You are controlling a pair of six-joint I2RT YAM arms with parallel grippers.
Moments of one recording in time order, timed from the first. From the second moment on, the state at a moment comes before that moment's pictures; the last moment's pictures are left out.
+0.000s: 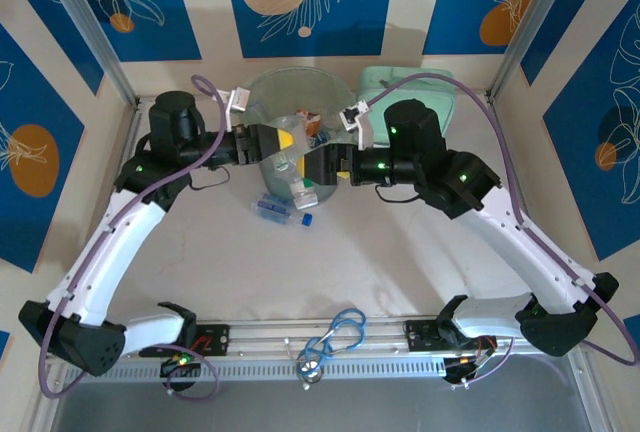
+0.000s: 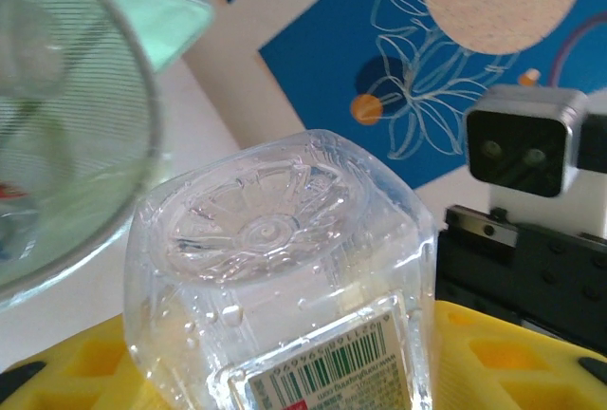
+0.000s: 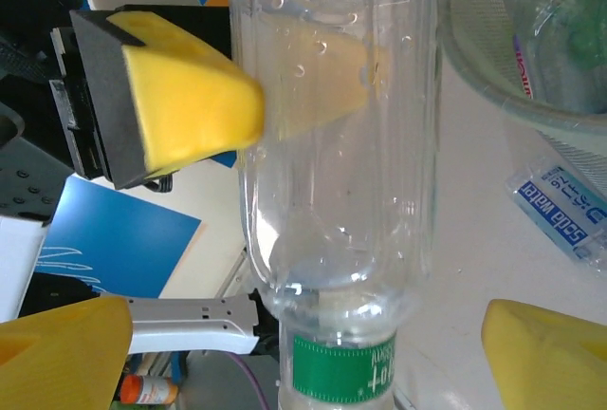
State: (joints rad) left arm -0.40 1.21 1.36 -0.42 0.85 -0.68; right arm 0.76 1.23 1.52 -0.70 -0.46 0.67
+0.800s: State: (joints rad) left arm -0.47 1.29 1.42 -0.31 0.99 -0.70; right arm 0.76 1.32 1.57 -0.70 -0.49 0.60
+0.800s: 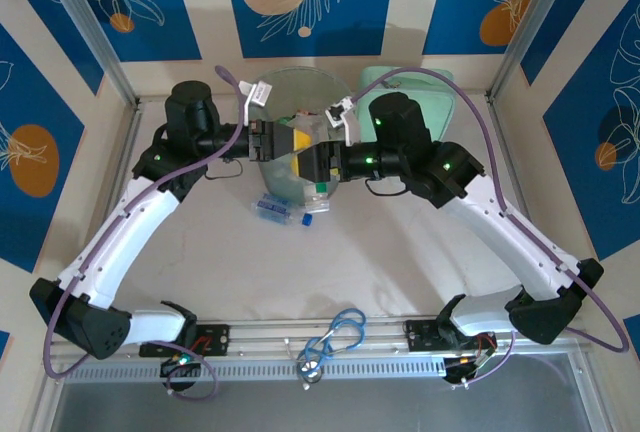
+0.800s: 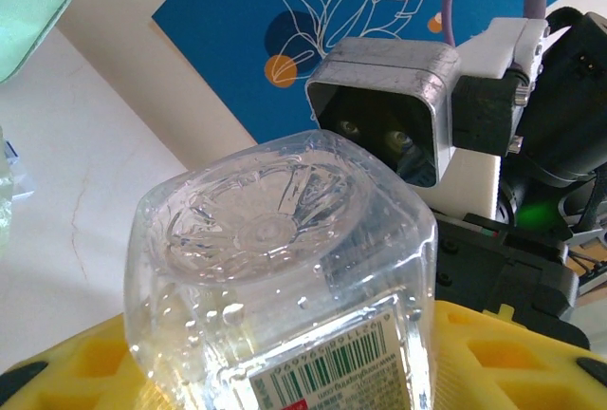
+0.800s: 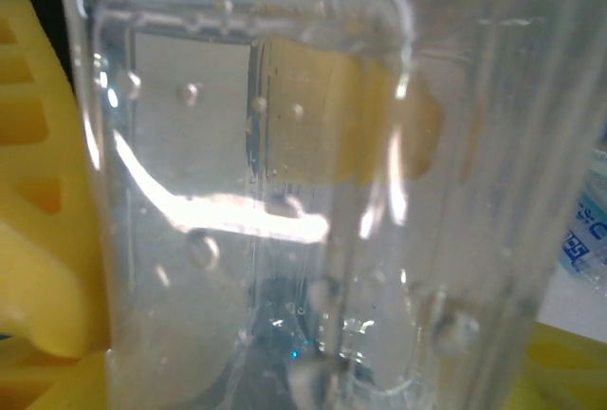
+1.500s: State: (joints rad) left arm -0.43 1.32 1.46 -0.17 0.78 -0.81; right arm 0.75 1.26 1.52 -0.63 -0.39 0.67
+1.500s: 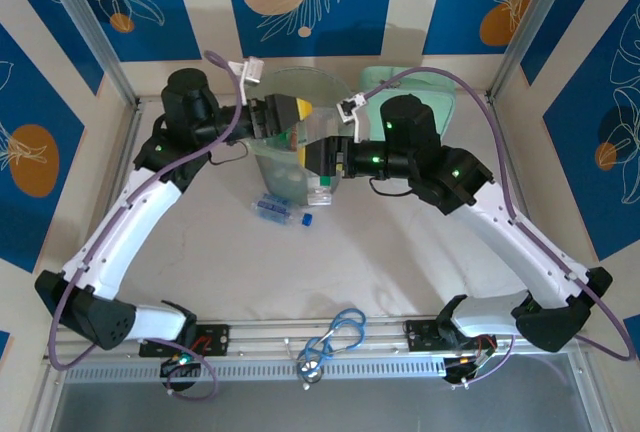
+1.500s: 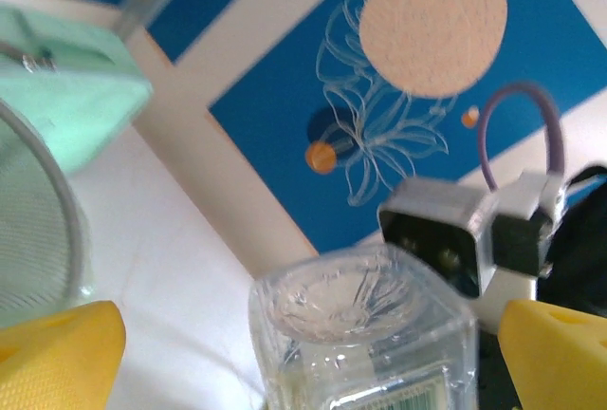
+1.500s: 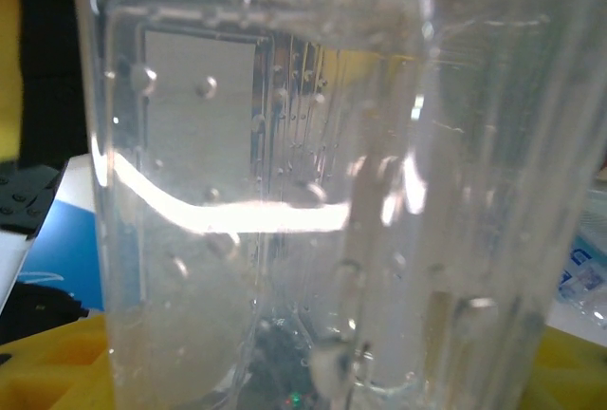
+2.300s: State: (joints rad) left arm -0.70 1.34 1.25 0.24 0.83 -0.96; right arm 0.55 1.08 1.34 -0.29 -0.33 0.98
